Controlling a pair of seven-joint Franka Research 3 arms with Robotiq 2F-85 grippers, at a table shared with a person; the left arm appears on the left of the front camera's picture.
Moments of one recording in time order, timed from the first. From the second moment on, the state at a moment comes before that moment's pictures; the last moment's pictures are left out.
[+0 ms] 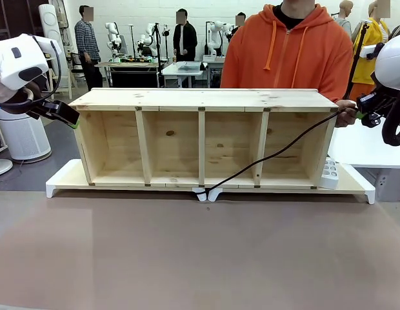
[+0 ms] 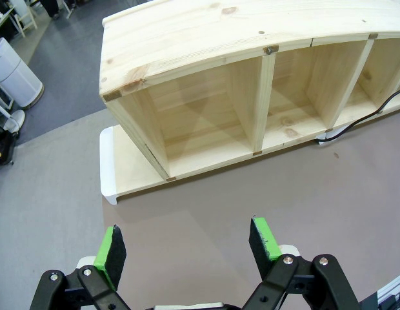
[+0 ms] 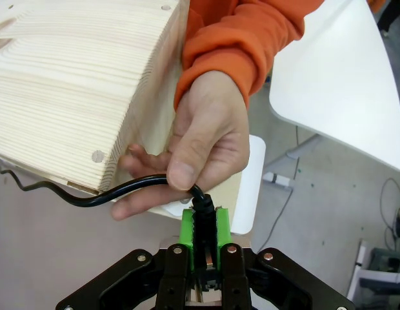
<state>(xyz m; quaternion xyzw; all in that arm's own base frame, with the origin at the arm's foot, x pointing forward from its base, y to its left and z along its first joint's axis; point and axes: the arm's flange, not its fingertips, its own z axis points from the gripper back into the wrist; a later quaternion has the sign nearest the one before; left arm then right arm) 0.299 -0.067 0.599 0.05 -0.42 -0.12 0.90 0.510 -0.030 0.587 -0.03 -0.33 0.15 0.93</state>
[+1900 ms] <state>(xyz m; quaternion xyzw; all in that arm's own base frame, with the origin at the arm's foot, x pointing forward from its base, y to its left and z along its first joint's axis) 0.299 -0.067 0.599 0.05 -0.42 -0.12 0.90 0.509 -0.027 0.582 -0.03 -0.31 0.15 0.94</state>
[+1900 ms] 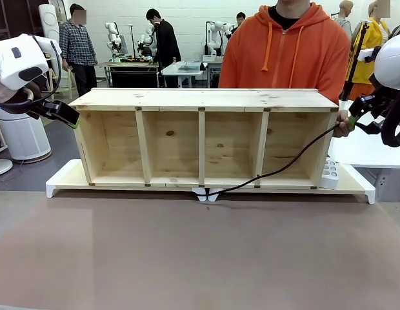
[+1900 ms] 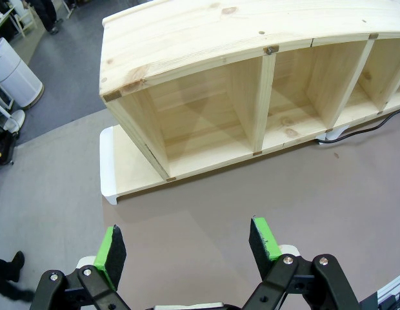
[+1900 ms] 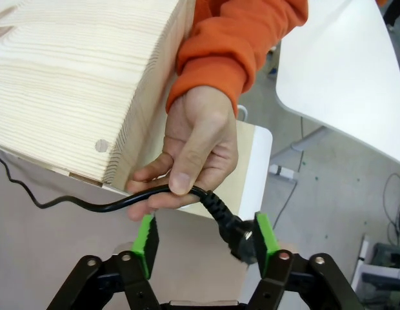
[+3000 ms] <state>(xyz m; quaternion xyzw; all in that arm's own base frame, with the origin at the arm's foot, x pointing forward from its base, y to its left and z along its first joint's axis) 0.299 -0.067 0.599 0.05 -0.42 -0.12 0.90 0.509 -0.025 0.582 -0.03 -0.31 0.15 0.94</state>
